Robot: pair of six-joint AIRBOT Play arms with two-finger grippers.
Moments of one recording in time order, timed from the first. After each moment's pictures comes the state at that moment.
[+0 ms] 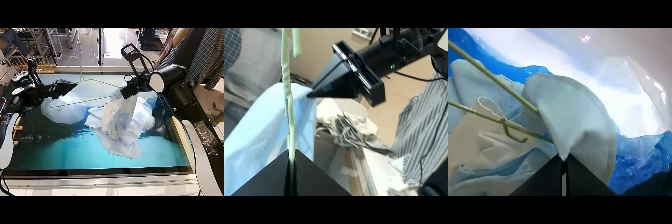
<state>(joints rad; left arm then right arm) 0.12 -1.79 1.67 -0.18 -1.52 -0.19 0.47 -1.50 1.93 -1.65 1.24 1.39</state>
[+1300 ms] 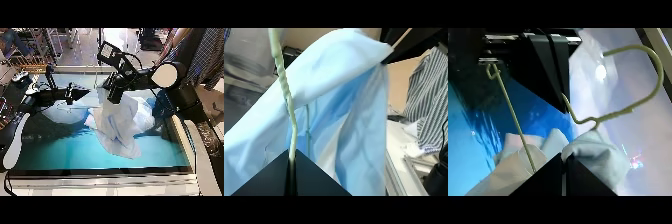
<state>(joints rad) -0.01 -1.81 1.67 -0.09 -1.48 -0.04 0.49 -1.51 2.00 -1.10 1.17 0.68</state>
